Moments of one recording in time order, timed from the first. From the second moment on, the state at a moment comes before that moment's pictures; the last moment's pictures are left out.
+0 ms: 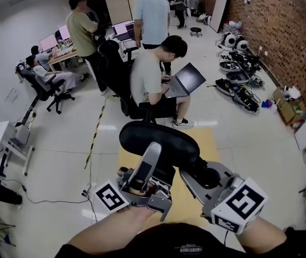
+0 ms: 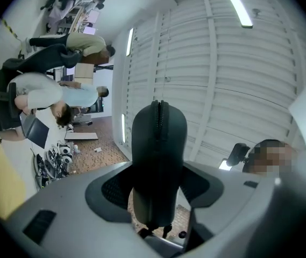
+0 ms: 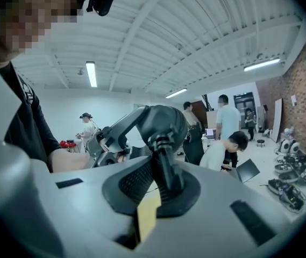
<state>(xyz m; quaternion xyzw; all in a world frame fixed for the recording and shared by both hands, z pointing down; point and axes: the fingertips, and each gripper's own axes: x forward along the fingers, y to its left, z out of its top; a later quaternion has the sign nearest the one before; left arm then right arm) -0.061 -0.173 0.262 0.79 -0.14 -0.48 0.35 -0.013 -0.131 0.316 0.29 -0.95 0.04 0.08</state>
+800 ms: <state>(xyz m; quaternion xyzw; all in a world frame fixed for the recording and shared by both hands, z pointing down) -0.055 -0.168 0.303 0.86 -0.11 -0.37 0.34 0.002 -0.130 0.352 0.28 -0.95 0.06 0.13</state>
